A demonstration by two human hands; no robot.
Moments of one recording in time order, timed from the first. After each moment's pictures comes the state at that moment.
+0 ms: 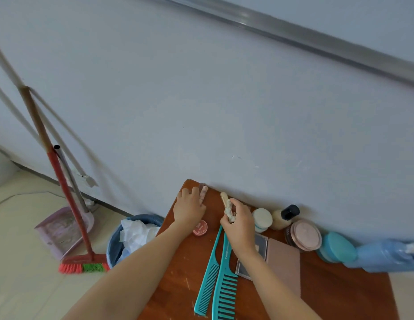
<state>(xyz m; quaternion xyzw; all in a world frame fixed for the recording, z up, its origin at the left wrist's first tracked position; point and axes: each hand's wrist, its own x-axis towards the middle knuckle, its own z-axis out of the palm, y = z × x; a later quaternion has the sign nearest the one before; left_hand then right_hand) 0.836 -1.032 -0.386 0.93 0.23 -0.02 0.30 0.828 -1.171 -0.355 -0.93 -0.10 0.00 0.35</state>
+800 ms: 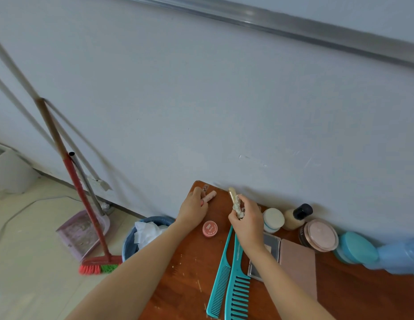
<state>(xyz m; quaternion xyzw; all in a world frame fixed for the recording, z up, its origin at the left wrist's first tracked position) 0.831 -1.010 -0.388 0.89 0.20 -0.03 0.41 0.834 -1.165 -0.358 -0.92 -0.12 -0.04 0.37</state>
